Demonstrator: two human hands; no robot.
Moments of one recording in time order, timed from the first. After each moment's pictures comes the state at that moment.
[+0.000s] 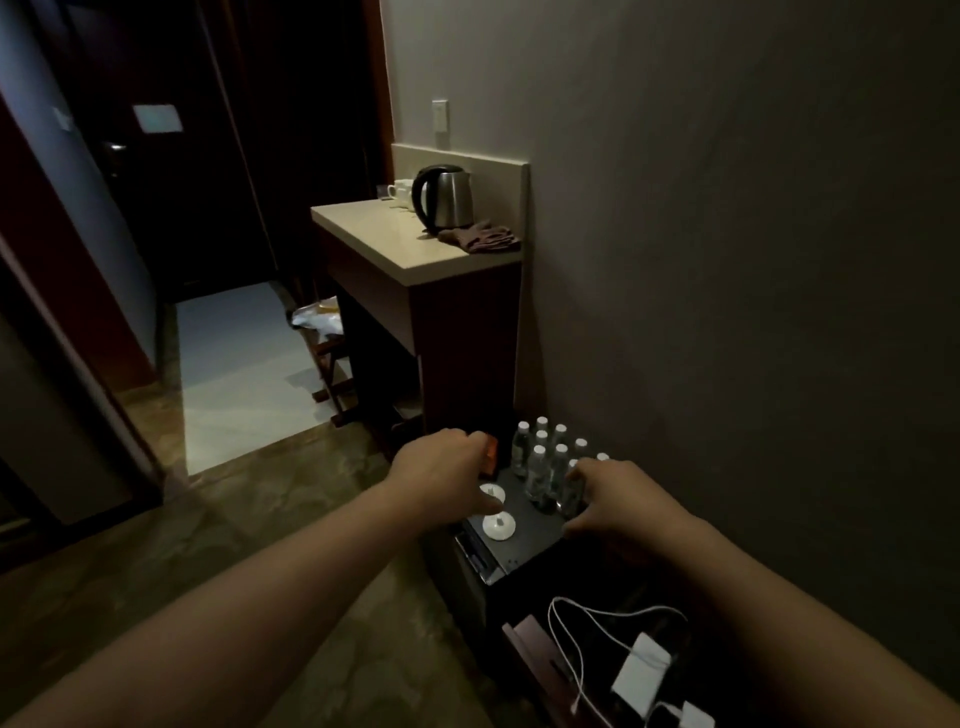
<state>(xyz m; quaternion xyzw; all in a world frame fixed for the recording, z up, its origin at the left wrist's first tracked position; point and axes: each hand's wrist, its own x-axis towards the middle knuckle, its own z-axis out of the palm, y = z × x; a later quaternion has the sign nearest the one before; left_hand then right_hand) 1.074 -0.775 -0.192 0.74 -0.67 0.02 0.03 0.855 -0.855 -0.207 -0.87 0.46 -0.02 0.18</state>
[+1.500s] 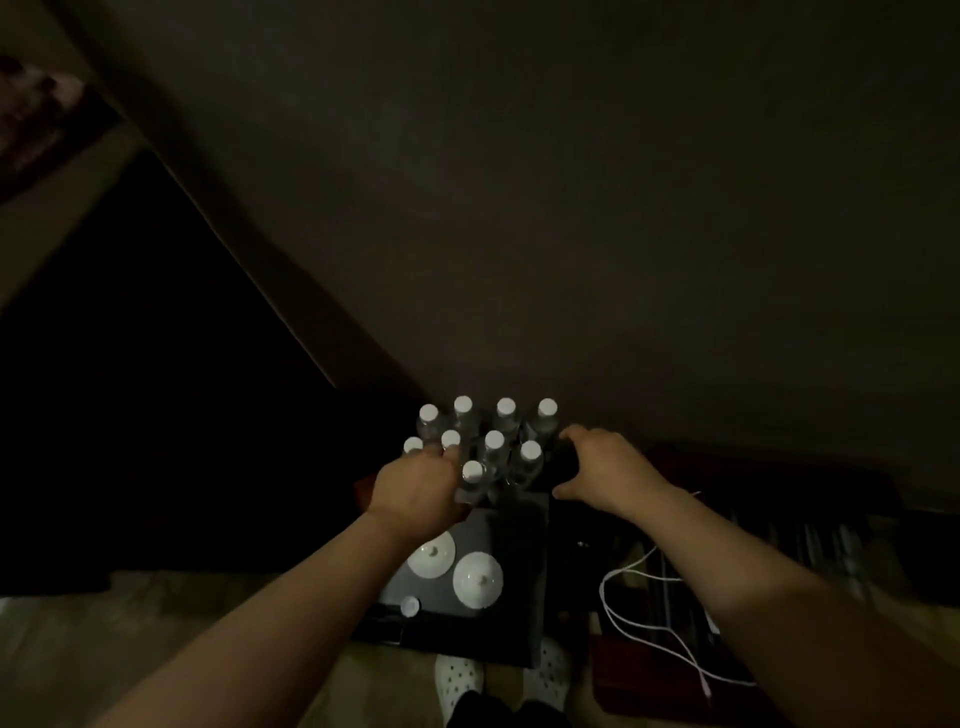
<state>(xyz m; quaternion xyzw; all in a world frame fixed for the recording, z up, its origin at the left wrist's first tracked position) 1.199 -1.273 -0.475 0.43 -0.88 -0.14 -0.11 0.964 -1.198 -0.447 -0.54 0.77 0.01 0.33</state>
